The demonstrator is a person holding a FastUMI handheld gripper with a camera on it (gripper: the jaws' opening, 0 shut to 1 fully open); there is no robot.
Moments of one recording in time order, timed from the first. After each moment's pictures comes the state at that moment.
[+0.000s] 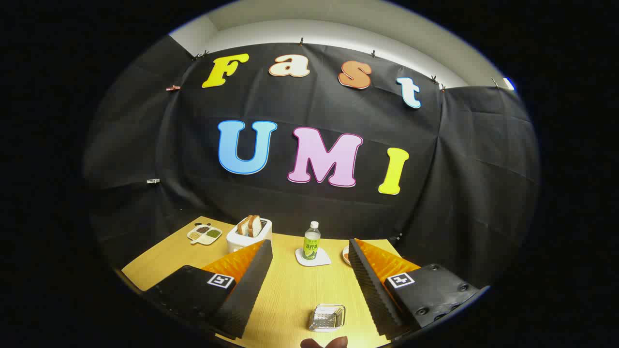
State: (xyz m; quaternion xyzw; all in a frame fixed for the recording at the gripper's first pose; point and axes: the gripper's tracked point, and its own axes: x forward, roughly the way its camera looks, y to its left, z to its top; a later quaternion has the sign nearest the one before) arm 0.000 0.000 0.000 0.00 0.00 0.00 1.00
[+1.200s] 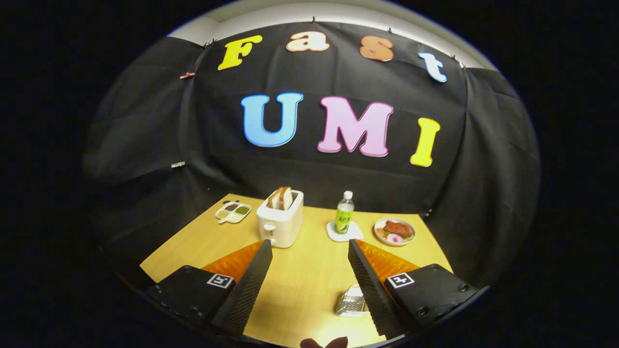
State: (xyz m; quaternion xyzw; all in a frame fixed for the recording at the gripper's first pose) arm 0.001 0.076 -0.068 0.02 0.13 0.11 0.99
